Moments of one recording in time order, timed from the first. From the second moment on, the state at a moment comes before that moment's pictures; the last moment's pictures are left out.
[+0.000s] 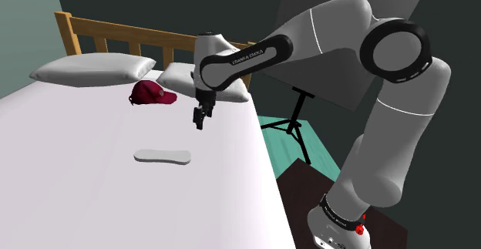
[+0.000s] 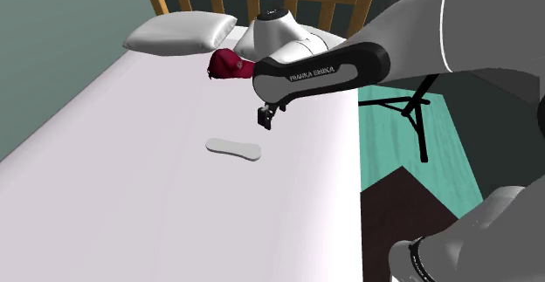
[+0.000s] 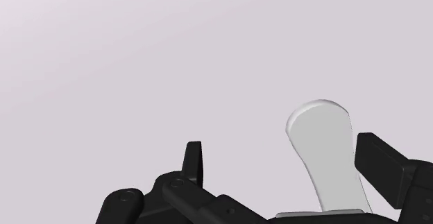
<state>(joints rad) 0.24 0.14 0.06 -2.04 -0.05 2.16 -0.16</state>
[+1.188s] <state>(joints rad) 0.36 0.61 0.14 -1.66 -0.13 2.26 -0.24</state>
